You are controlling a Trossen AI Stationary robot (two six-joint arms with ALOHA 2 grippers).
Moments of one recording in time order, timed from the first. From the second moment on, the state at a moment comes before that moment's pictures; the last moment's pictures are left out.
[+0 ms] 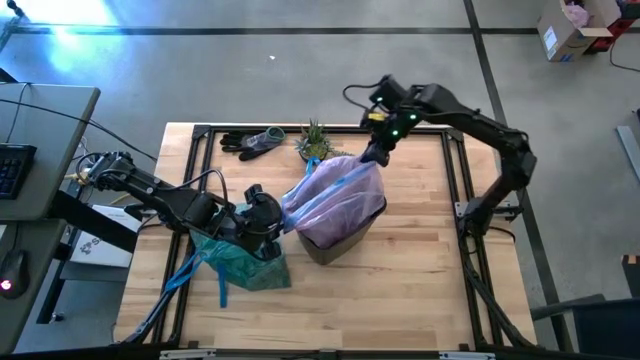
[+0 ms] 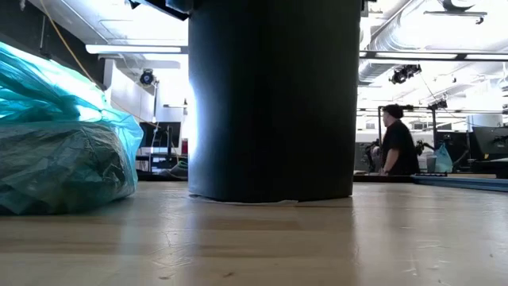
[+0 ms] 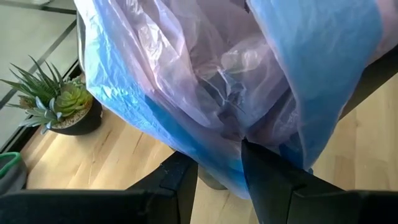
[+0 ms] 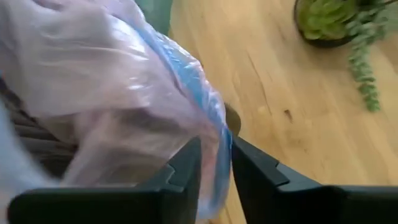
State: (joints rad) left arm -0.42 1.33 1.20 -0.75 -0.64 -0.49; right arm -0.52 1.66 1.74 -1.20 -0.52 -0.01
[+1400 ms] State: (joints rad) left arm -0.44 1.28 1.20 -0.72 -0.68 -0.51; right arm -0.23 1.53 1.74 -1.13 -0.41 -0.15
